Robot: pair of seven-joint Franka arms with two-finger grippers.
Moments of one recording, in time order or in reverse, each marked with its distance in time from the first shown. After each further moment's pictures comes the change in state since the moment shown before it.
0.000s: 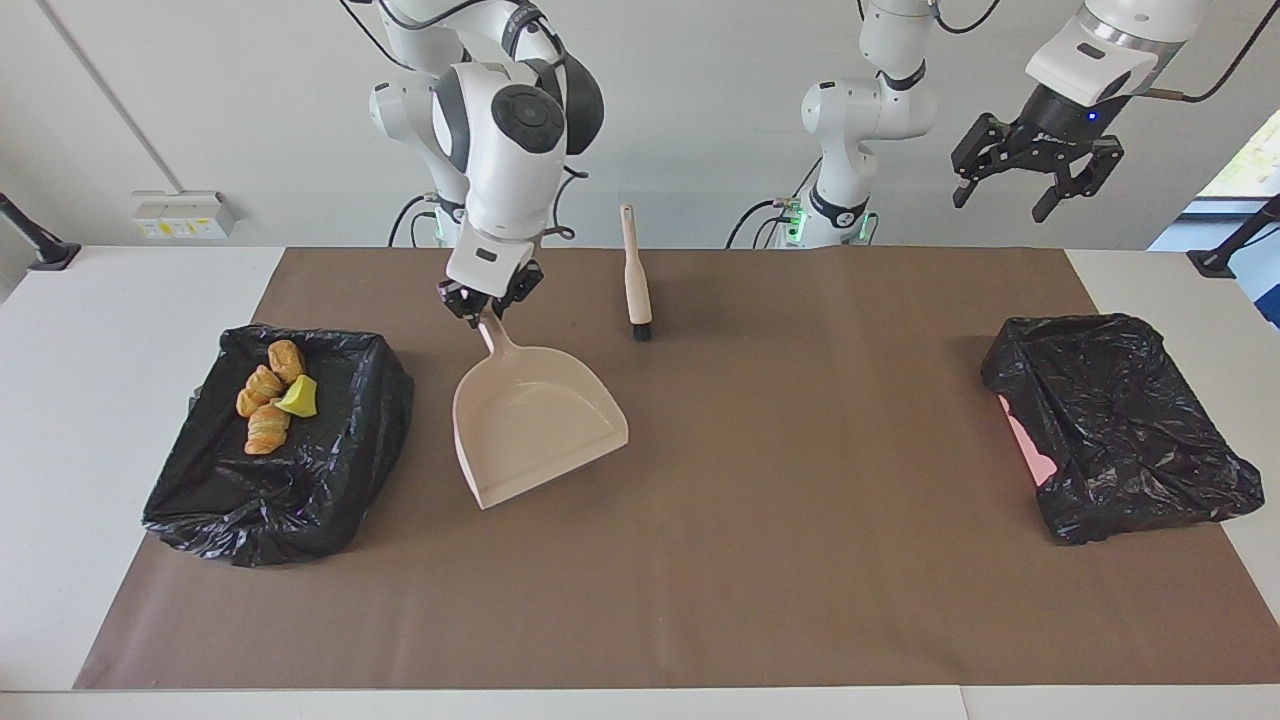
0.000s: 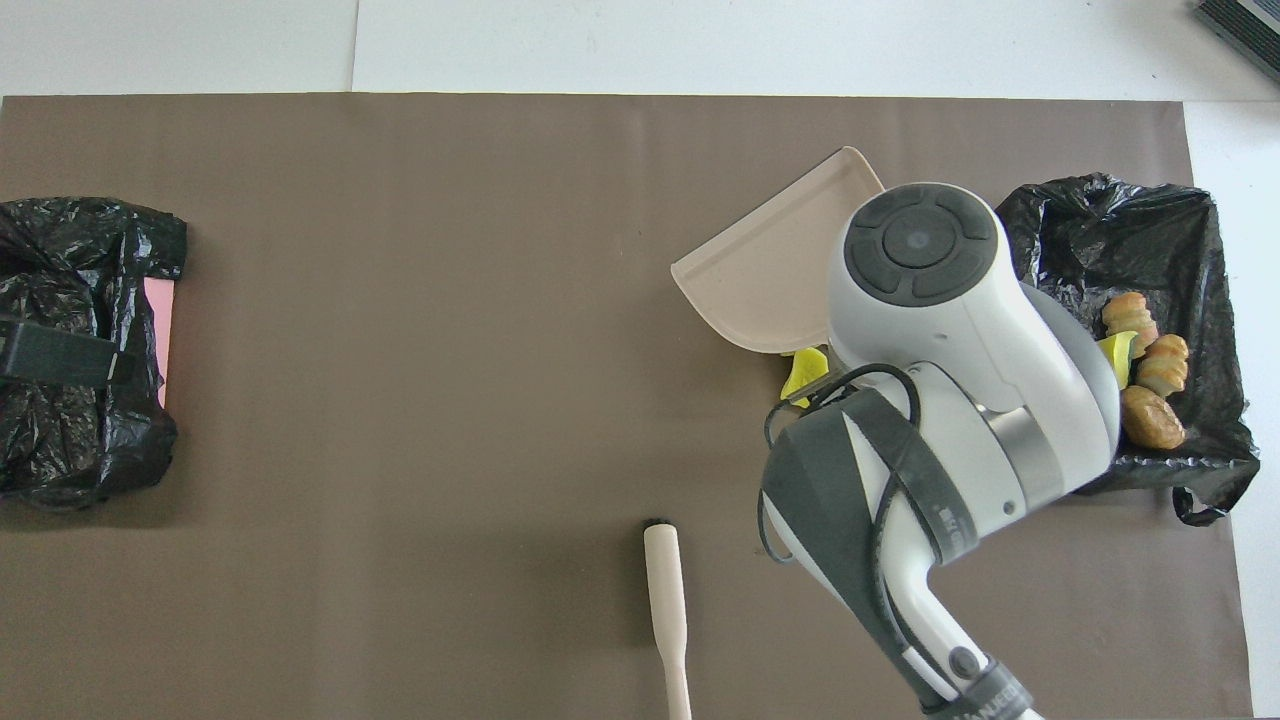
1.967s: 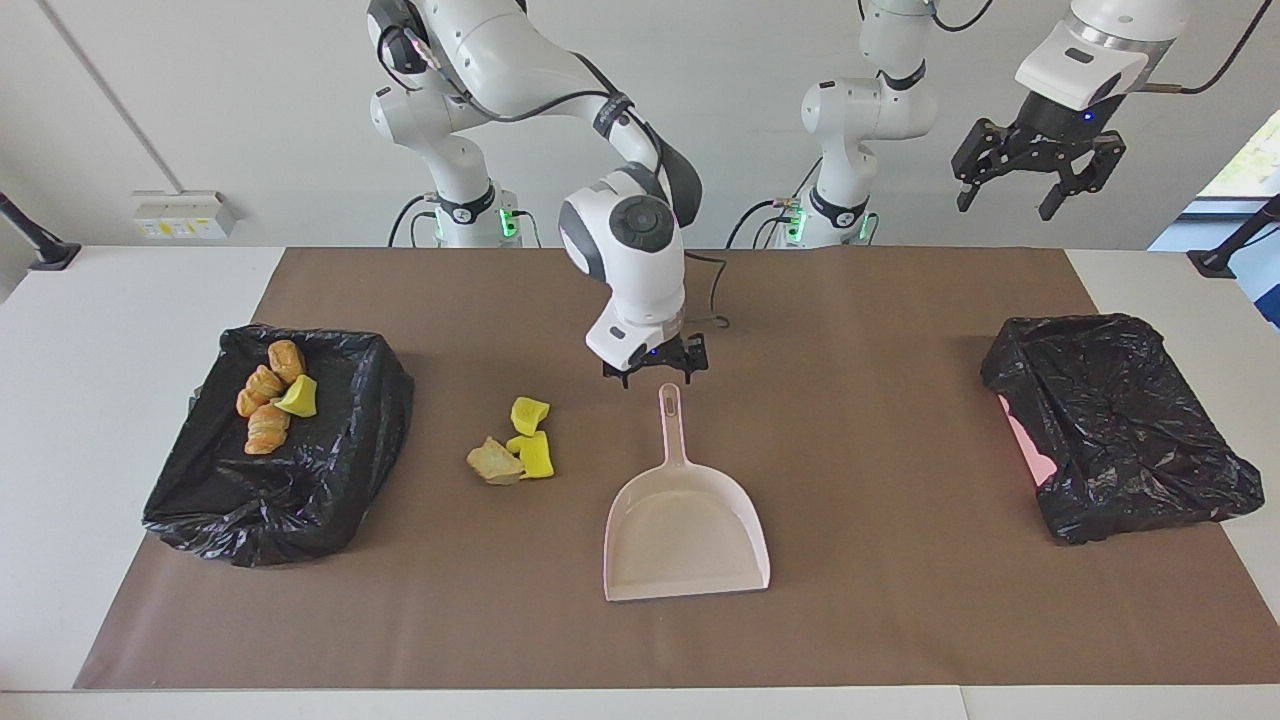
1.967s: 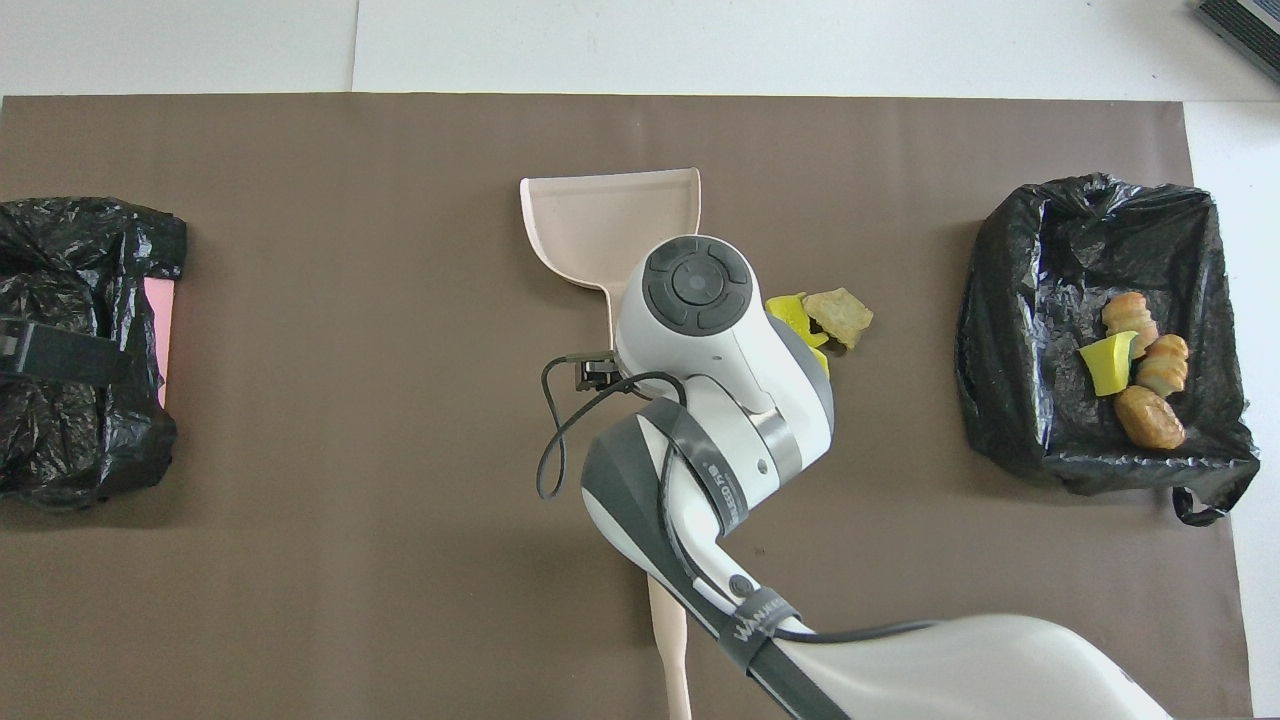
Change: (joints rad) left arm -0.013 -0.004 -0.013 -0.006 0.066 0.008 -0.032; right arm 0.170 0.140 0.006 -0.044 0.250 0.372 0.488
